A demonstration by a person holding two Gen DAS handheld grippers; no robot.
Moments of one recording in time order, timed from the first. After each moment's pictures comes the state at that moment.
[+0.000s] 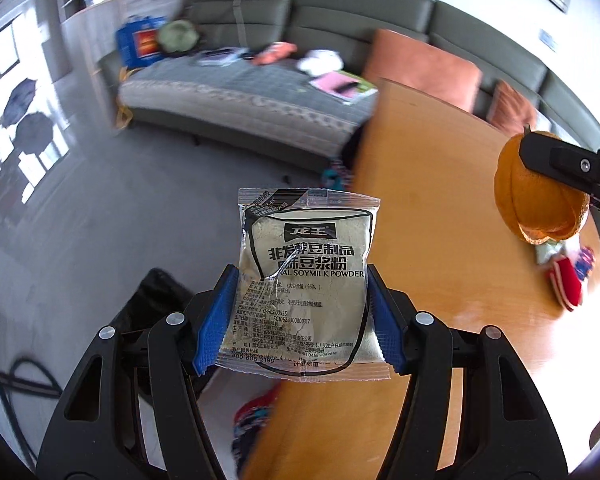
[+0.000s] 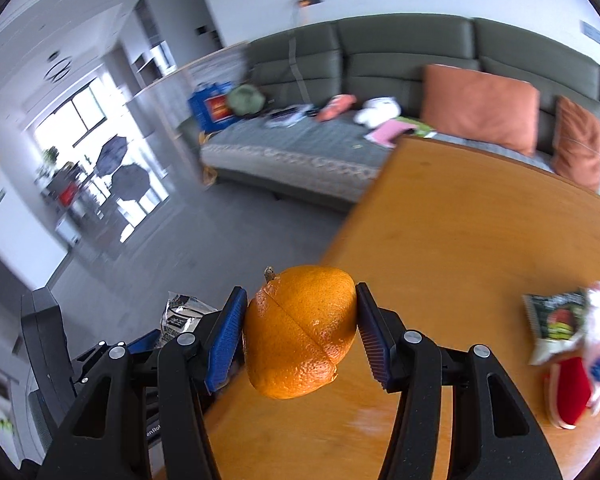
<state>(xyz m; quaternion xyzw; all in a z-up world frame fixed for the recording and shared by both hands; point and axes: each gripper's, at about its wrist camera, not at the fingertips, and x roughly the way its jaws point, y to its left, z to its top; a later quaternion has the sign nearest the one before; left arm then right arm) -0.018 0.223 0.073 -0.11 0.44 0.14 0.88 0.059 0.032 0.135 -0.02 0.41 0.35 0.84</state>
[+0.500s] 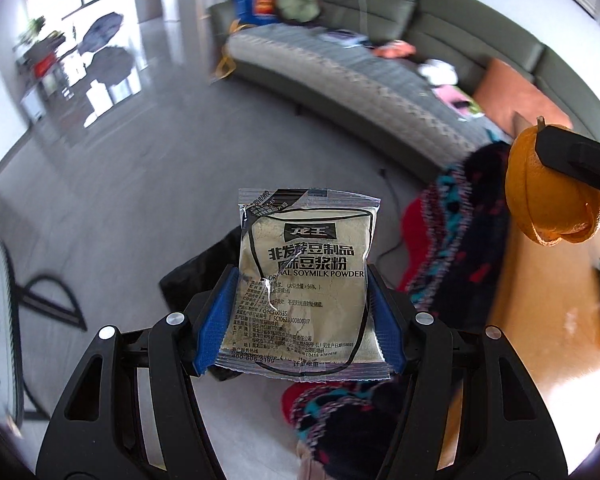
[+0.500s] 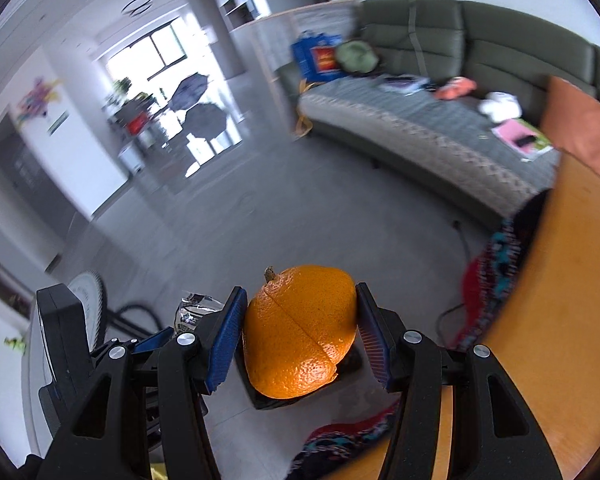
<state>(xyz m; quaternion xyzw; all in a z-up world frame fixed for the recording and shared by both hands) -0.125 0.369 0.043 -0.19 0.45 0.27 0.83 -0.018 0.214 0.112 -0.09 0.44 0.49 0.75</state>
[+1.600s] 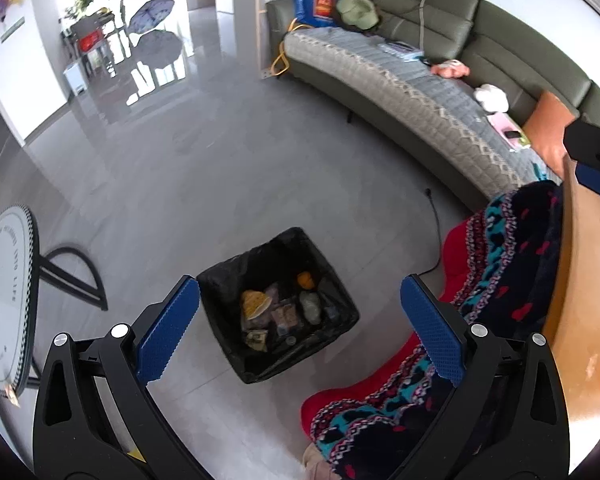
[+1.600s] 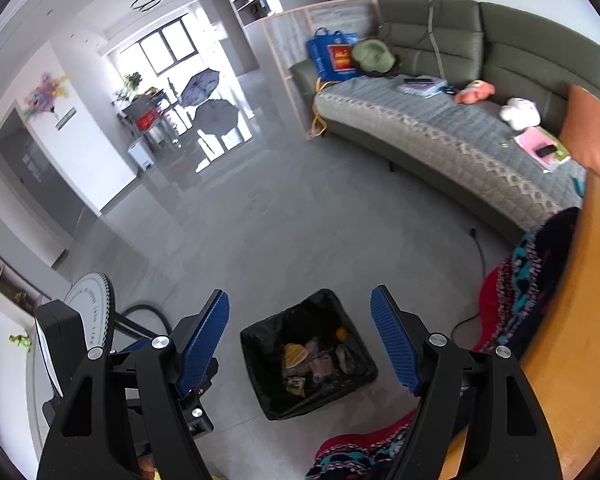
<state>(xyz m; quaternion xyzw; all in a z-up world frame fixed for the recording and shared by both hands) -0.136 0.415 0.047 -0.21 0.43 0.34 0.81 -0.016 0.245 0.124 -0.09 0.43 0.49 0.75</state>
